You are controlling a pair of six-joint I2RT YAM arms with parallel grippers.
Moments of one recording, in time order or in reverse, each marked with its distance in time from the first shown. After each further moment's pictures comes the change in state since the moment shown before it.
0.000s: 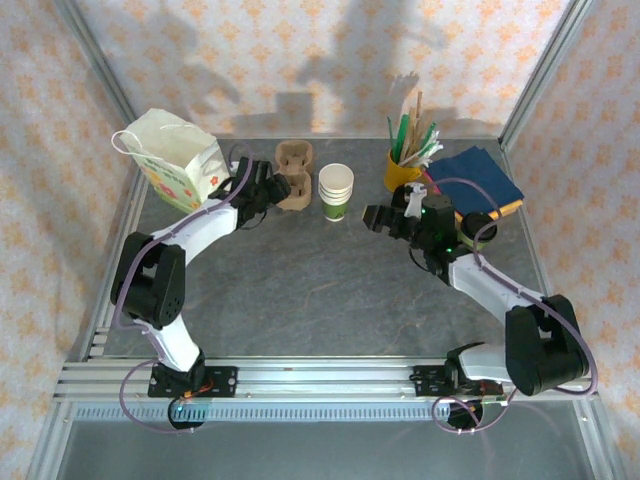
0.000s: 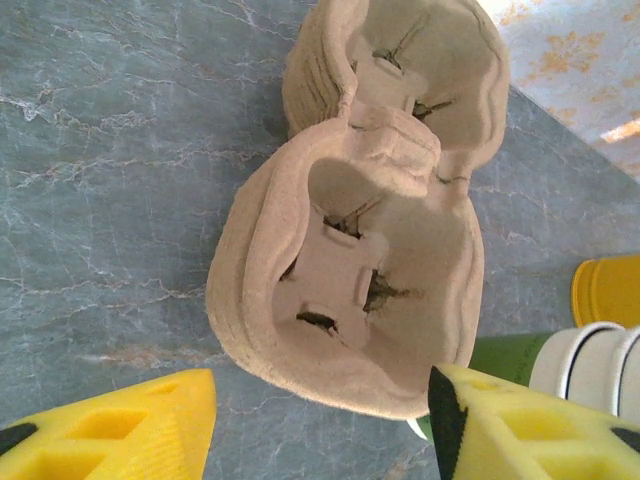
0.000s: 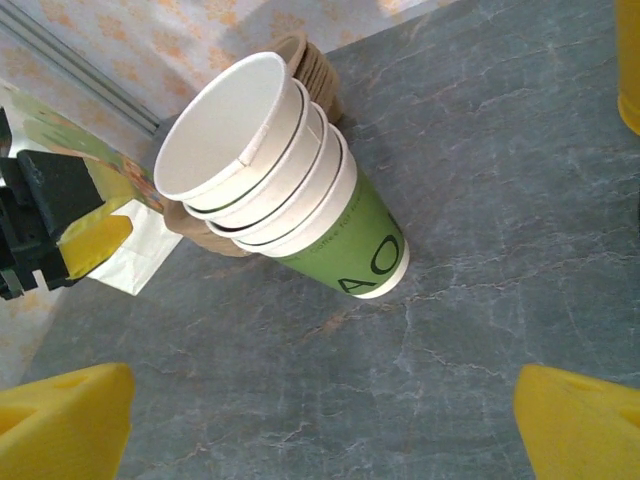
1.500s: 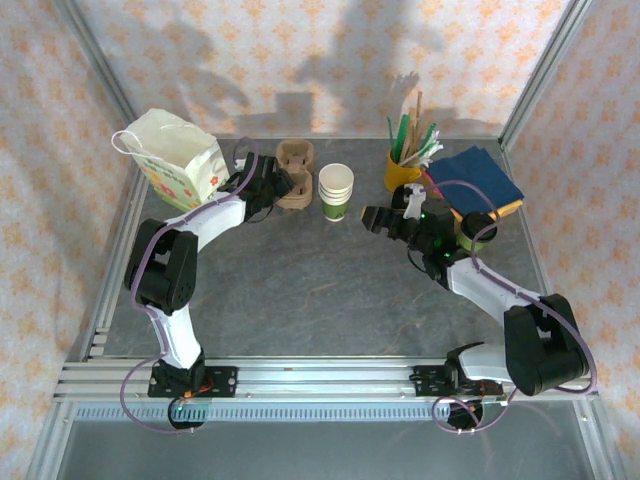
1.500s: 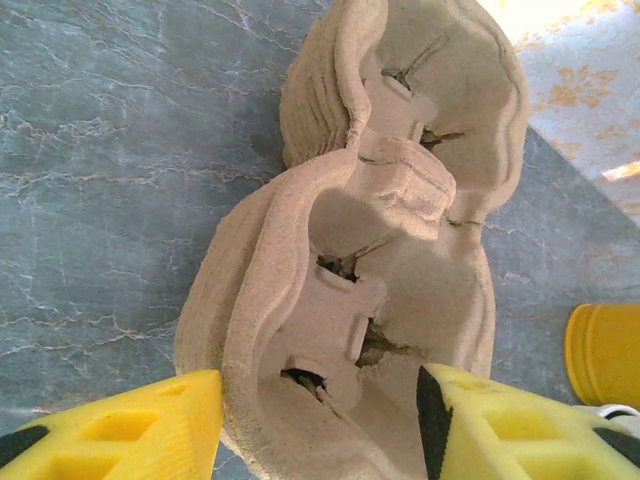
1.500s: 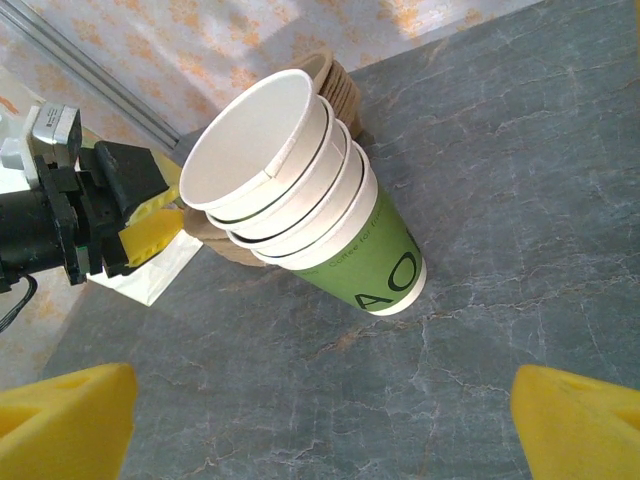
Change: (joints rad) left arm 0.000 0.109 0.077 0.037 -0.006 -0.080; right arm 0.013 0.000 -0.040 0.100 -0.001 0.014
